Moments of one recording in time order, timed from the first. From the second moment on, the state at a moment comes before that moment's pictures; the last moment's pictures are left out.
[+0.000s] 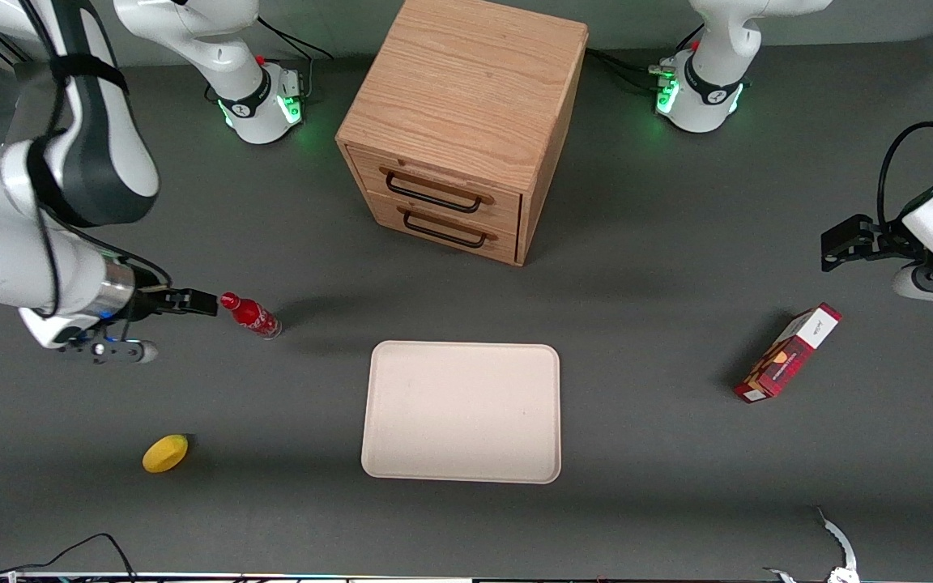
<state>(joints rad) 0.07 0.23 0.05 -1.76 0.04 1.86 0.17</state>
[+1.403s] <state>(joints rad) 0.07 0.14 0.07 -2.14 -0.02 2.16 0.07</state>
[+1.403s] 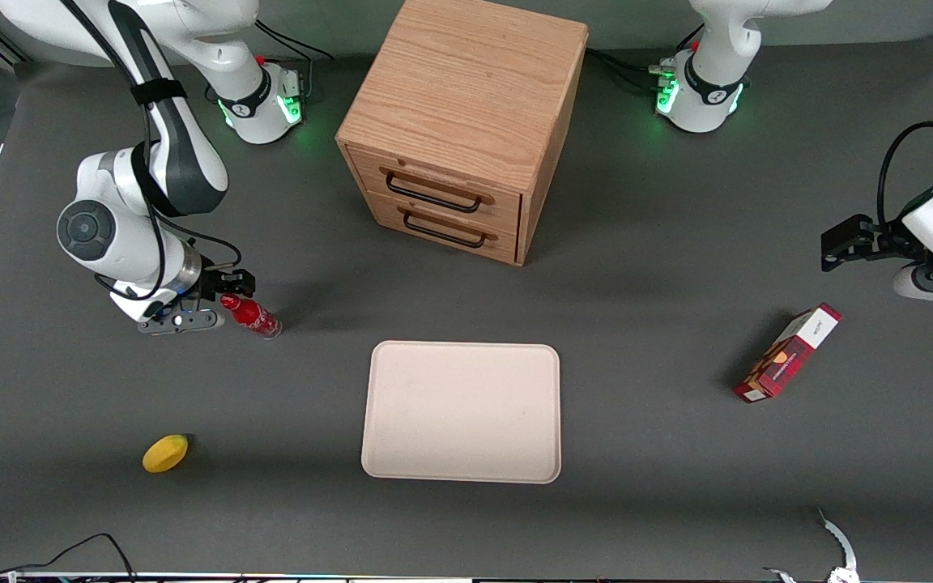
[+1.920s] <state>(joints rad) 0.06 0.14 0.07 -2.15 -0.02 2.16 0.07</state>
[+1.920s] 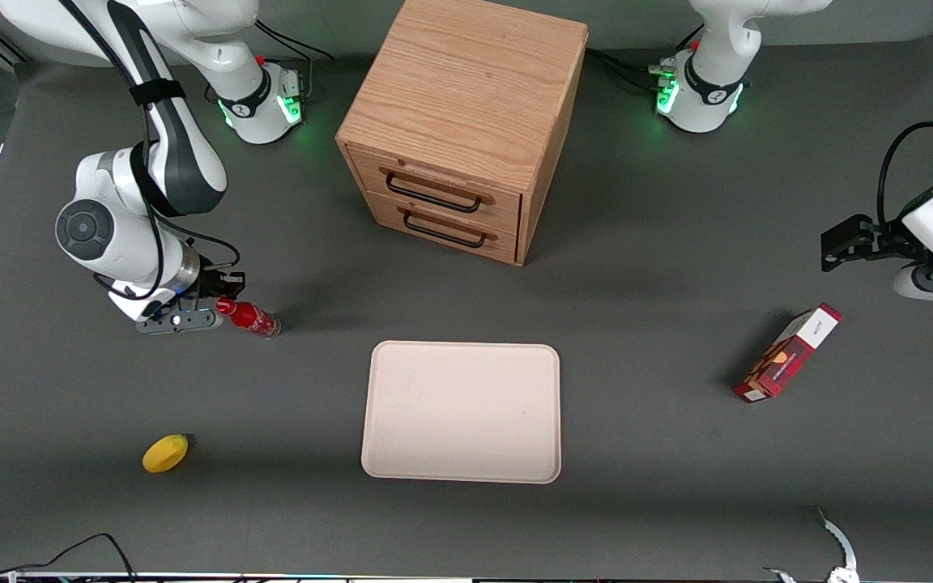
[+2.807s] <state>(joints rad) 0.06 0.10 0.07 -1.83 -0.02 1.77 0.06</state>
